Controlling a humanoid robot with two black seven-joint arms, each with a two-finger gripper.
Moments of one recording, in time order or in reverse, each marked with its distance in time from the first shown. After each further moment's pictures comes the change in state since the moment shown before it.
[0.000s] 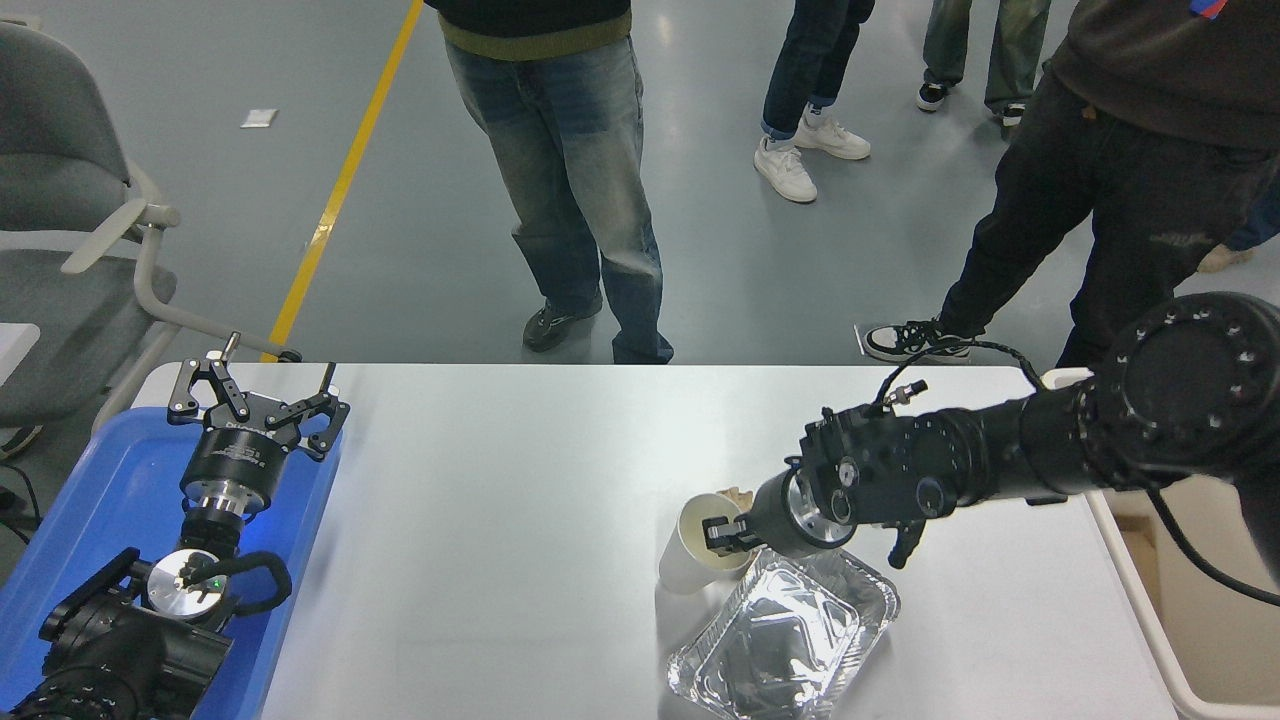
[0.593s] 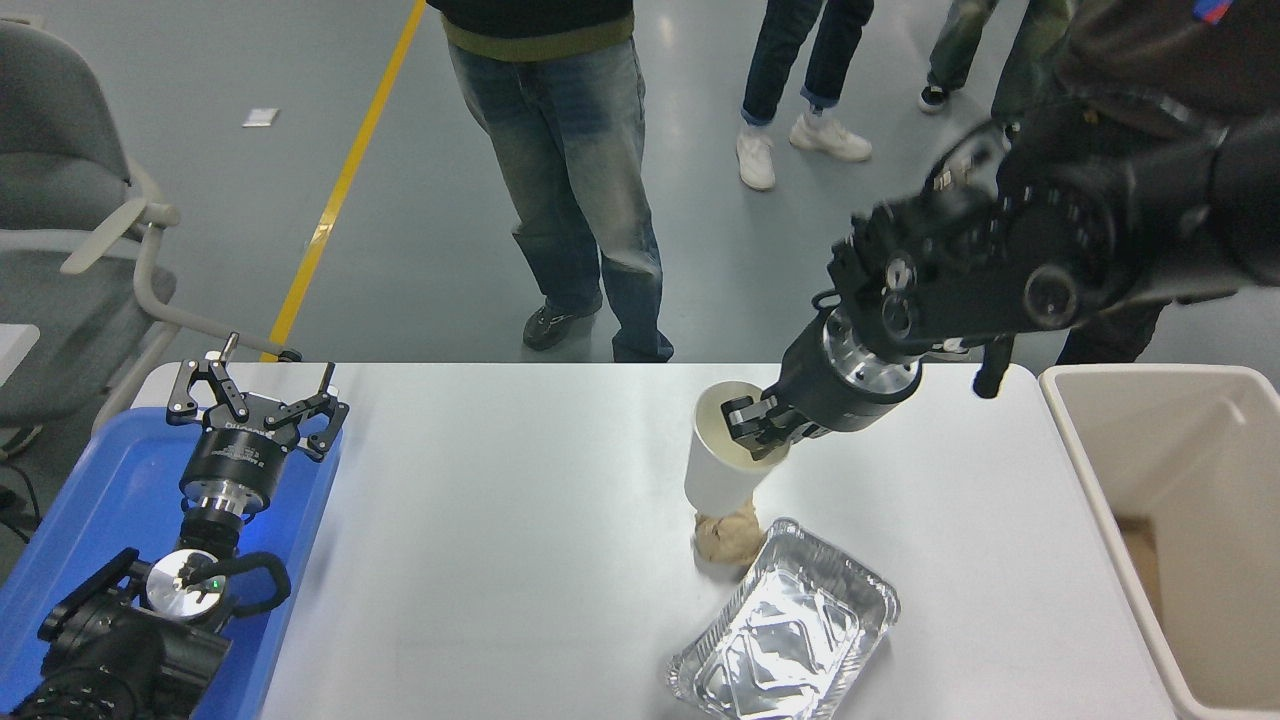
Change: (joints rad) left arm 0.001 0.001 -0.001 0.000 0.000 0.000 0.000; right arm 0.784 -0.117 -0.121 0.337 0.137 0.405 0.008
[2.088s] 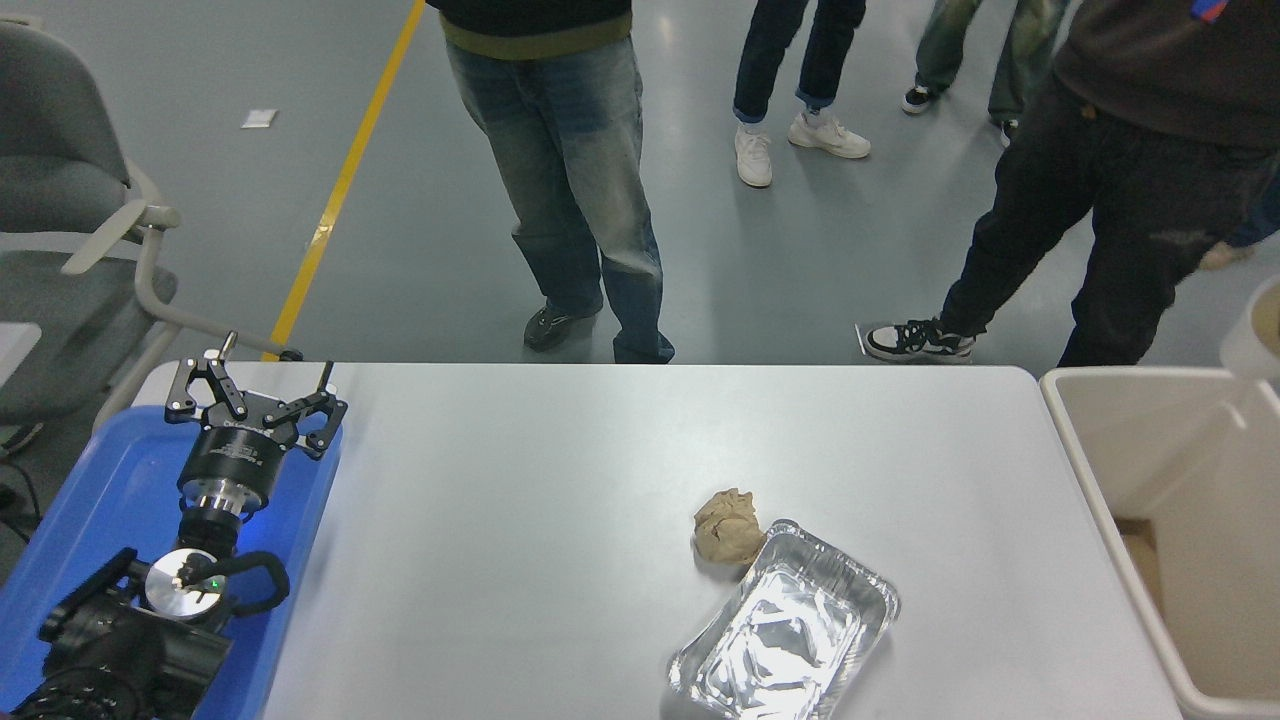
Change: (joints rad) left arm -0.001 0.000 0.000 0.002 0.000 0.000 -0.003; right arm -1.166 -0.634 0.119 -0.976 -0.415 -0.448 0.017
